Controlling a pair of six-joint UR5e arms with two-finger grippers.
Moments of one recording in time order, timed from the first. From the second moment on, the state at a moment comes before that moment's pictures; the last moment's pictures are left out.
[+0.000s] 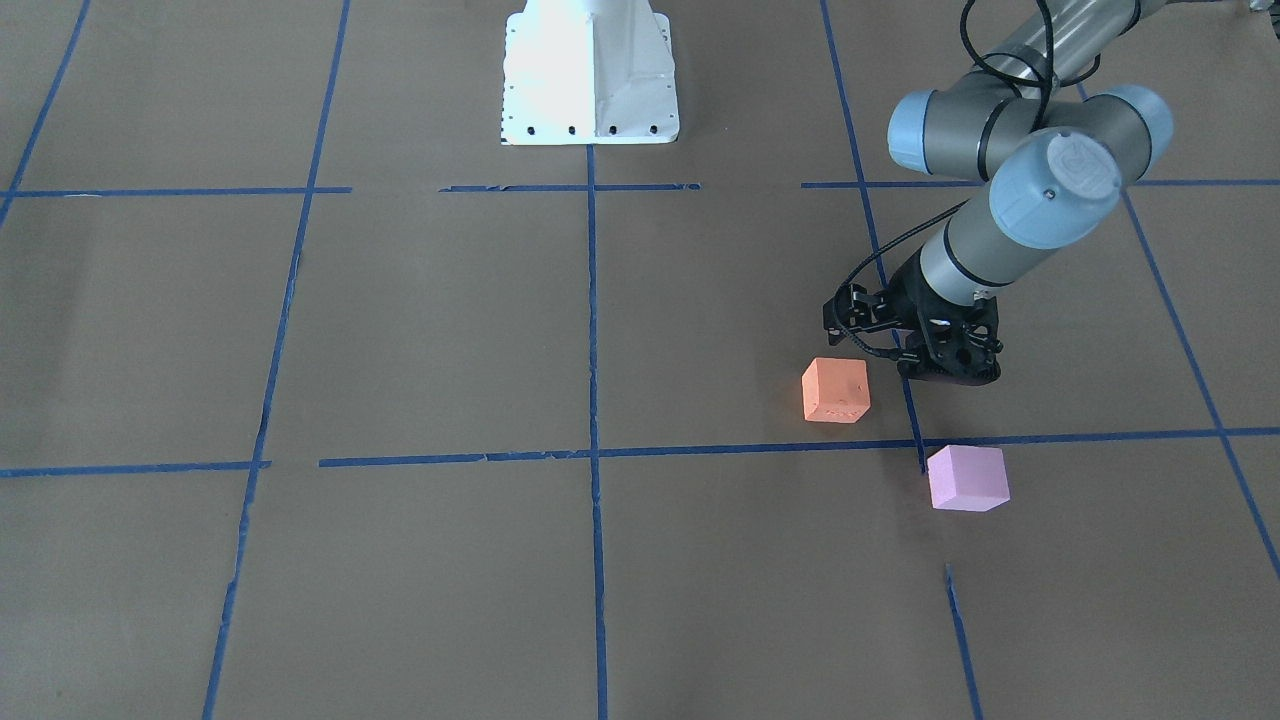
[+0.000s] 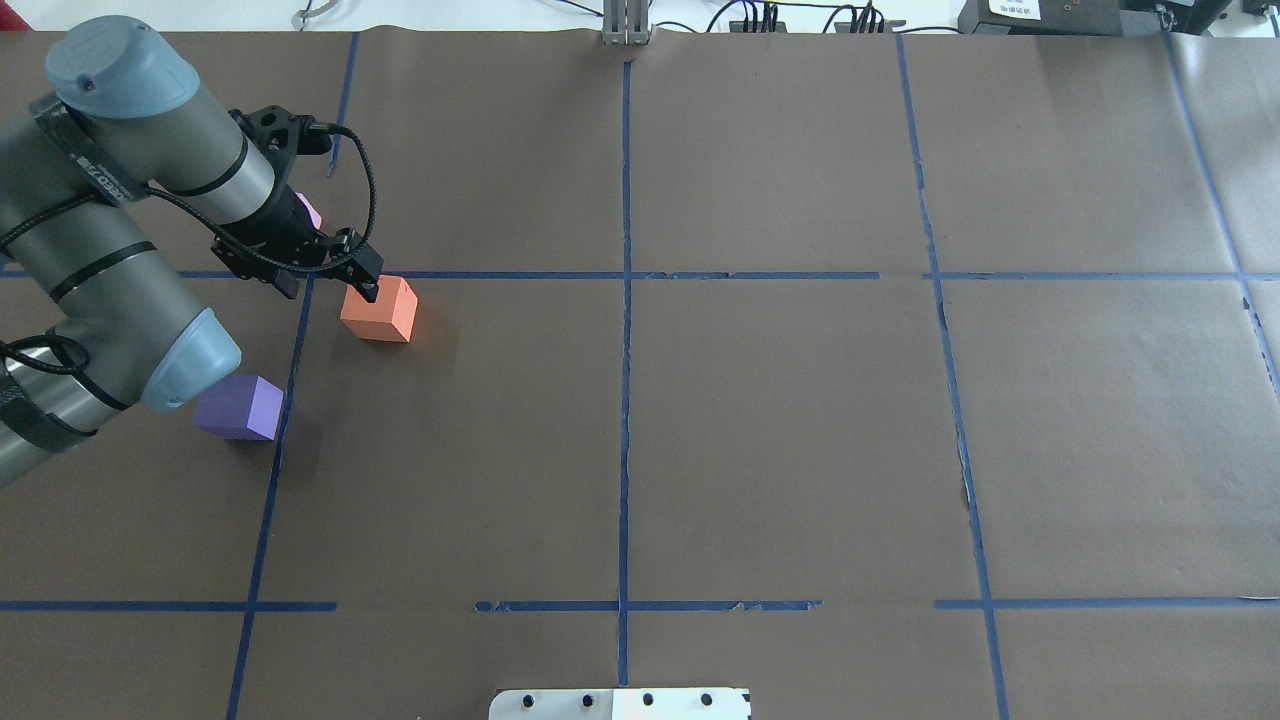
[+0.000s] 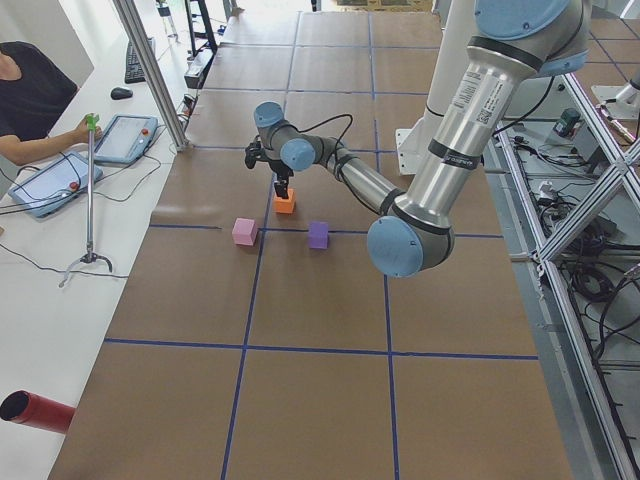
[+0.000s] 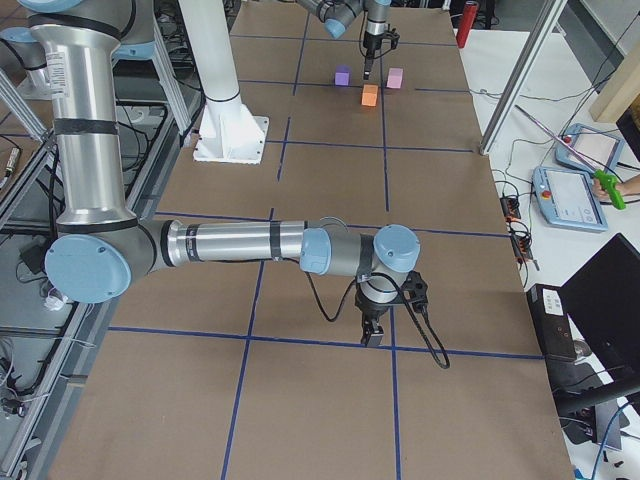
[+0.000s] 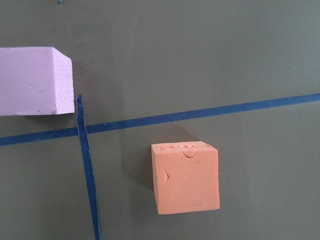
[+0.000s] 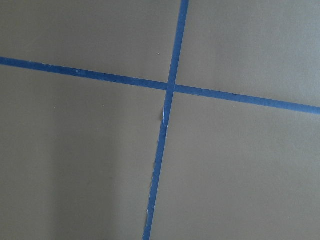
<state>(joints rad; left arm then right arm) -0.87 -2.02 -1.64 -1.71 -2.27 -0.83 1.52 -1.52 1.60 -1.72 2.29 -0.16</state>
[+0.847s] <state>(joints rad) -0.82 -2.05 -1.54 -1.77 -2.25 -0.88 1.52 -1.52 1.60 -1.72 2.29 -0.16</state>
